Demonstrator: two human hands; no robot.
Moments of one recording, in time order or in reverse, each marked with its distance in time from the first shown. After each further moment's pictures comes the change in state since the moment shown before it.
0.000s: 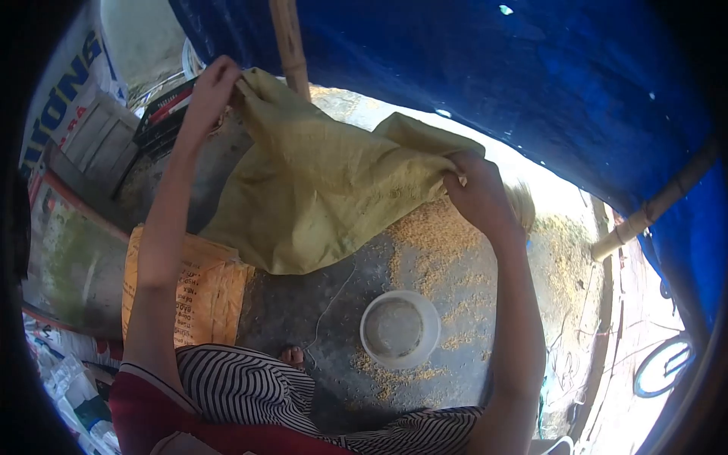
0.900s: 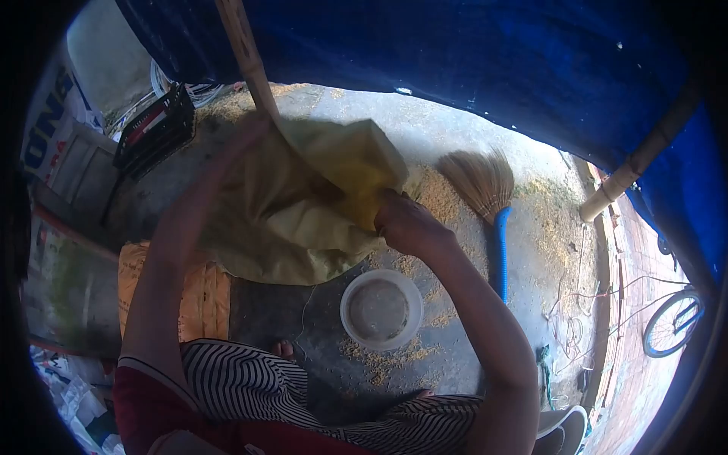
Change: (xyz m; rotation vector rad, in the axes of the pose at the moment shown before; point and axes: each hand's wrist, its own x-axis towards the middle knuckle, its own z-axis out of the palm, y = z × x) left_hand -0.024 -0.112 0.156 0.410 -0.396 -0.193; right_hand -0.062 0.006 0.038 -0.129 -0.687 0.079
